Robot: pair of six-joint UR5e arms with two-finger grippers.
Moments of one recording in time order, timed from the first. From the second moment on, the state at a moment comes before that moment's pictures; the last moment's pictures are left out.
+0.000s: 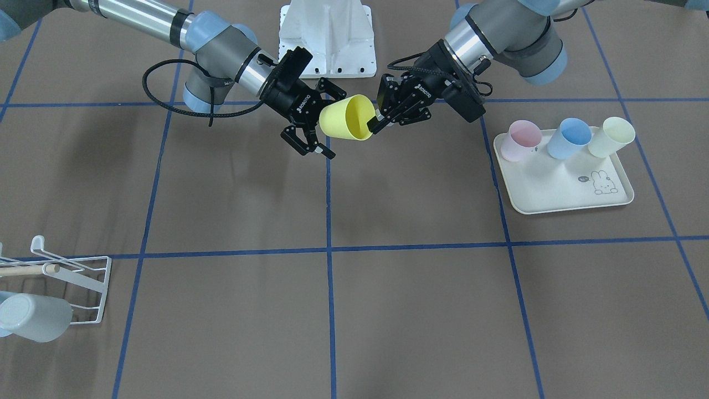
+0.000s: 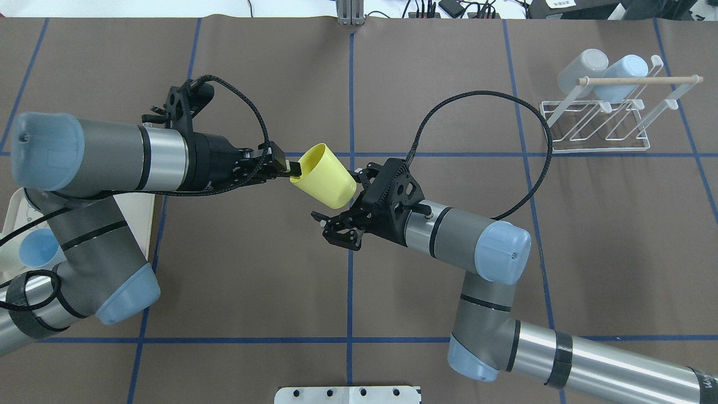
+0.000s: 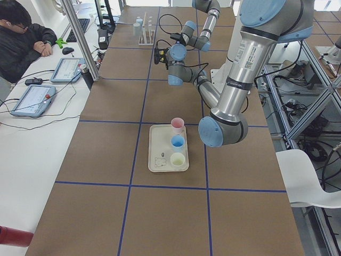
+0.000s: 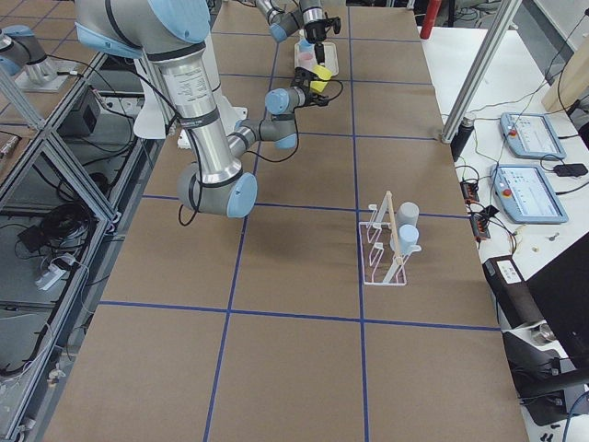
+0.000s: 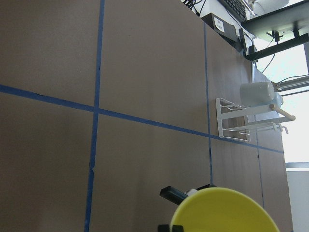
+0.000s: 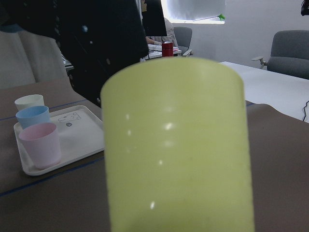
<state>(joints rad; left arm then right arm) -0.64 -1.99 -1.81 -2.51 -1.94 -1.59 0.37 -1.04 1.53 -0.24 1.45 0.39</state>
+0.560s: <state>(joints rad) -0.64 -2.00 -1.78 -2.51 -1.93 -1.59 0.37 -1.04 1.53 -0.24 1.45 0.39</state>
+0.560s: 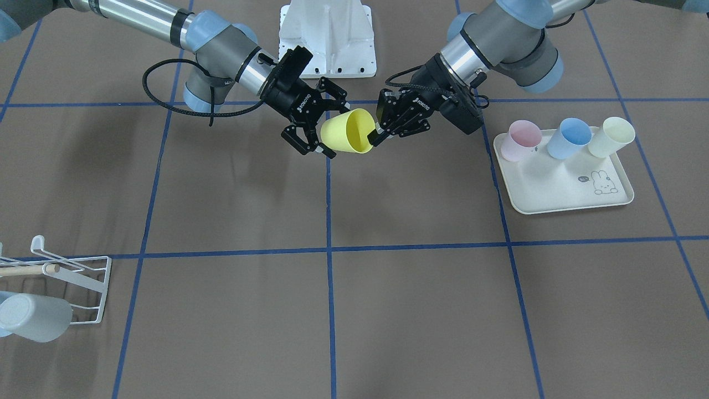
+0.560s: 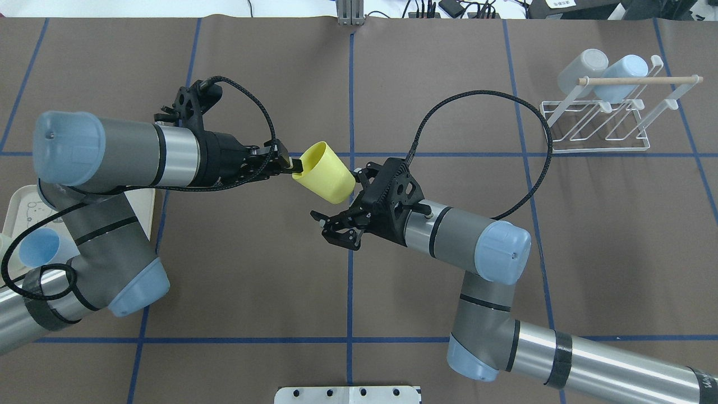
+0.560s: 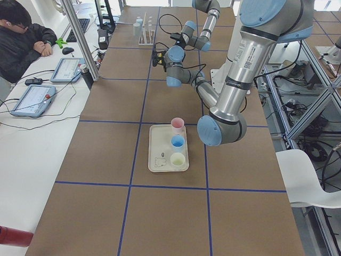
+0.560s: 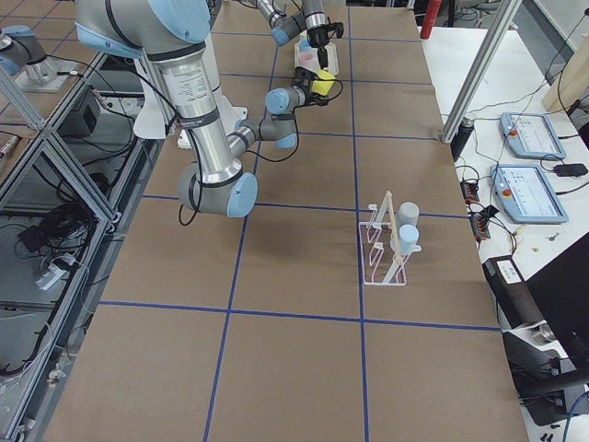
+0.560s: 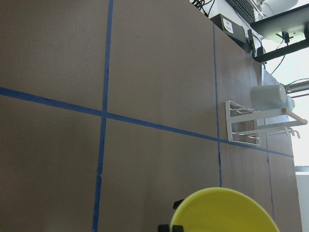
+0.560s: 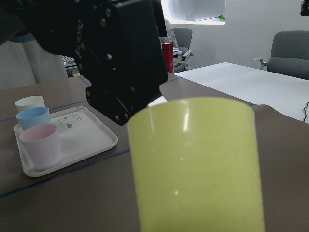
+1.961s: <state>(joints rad) -0.63 -1.96 -1.78 -2.55 -1.92 -1.58 0.37 -1.04 1.53 -0.24 1.45 0.39</state>
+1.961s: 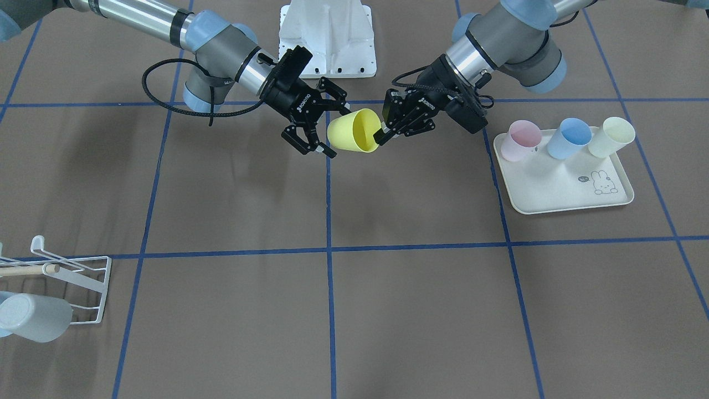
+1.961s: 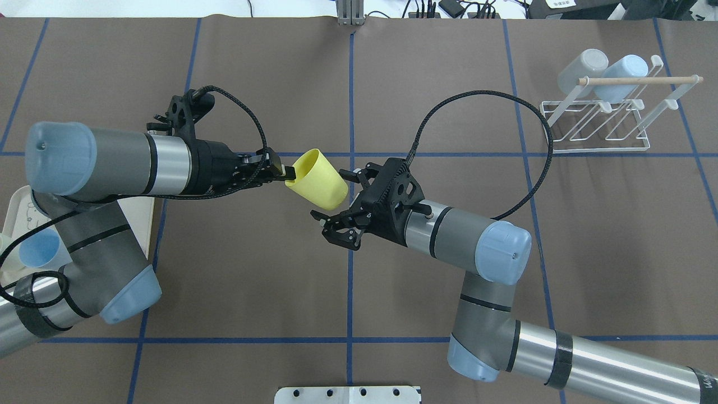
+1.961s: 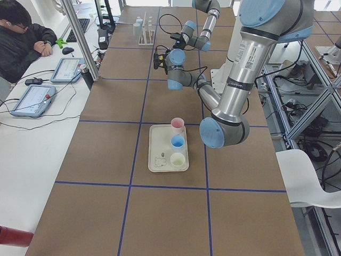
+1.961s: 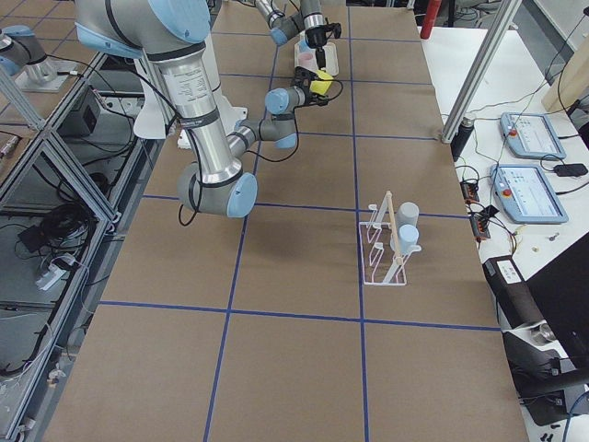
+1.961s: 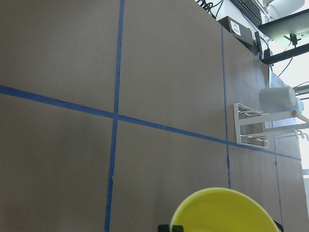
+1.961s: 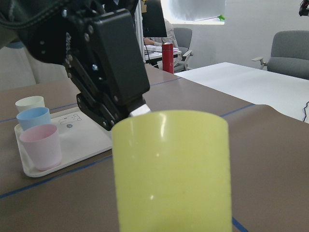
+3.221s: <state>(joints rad) -0.62 -1.96 -1.78 -2.56 -1.92 -1.58 0.37 -1.04 1.53 -0.24 1.45 0.39</state>
